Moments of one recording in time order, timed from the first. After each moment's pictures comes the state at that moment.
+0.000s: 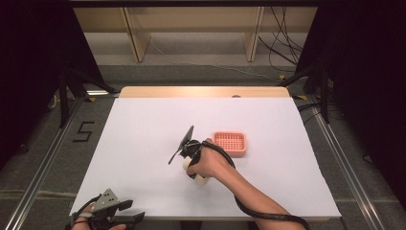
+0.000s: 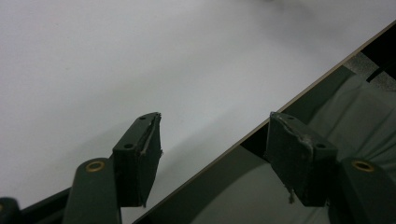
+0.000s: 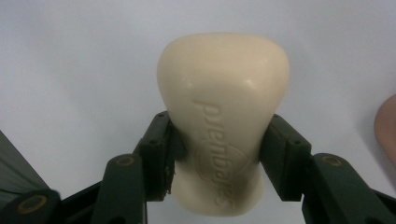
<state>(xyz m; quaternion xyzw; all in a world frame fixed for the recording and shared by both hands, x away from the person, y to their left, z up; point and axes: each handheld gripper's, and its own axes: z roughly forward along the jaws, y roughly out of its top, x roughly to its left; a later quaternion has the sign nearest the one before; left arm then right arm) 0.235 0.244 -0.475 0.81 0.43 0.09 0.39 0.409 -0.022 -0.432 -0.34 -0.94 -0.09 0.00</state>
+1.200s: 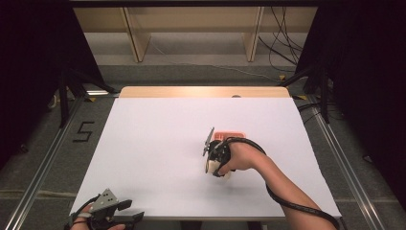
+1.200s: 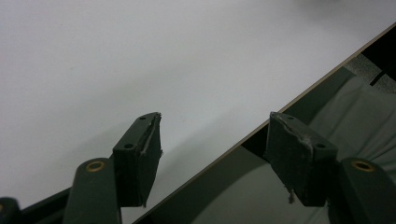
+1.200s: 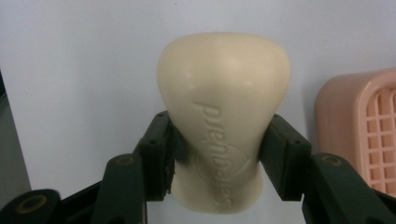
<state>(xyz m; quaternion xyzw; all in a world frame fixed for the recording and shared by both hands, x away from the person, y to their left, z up) 0.234 0.245 -0.474 0.80 0.43 0.09 0.40 0.420 -0.095 -0.429 -0.12 -0.99 -0.10 -0.01</state>
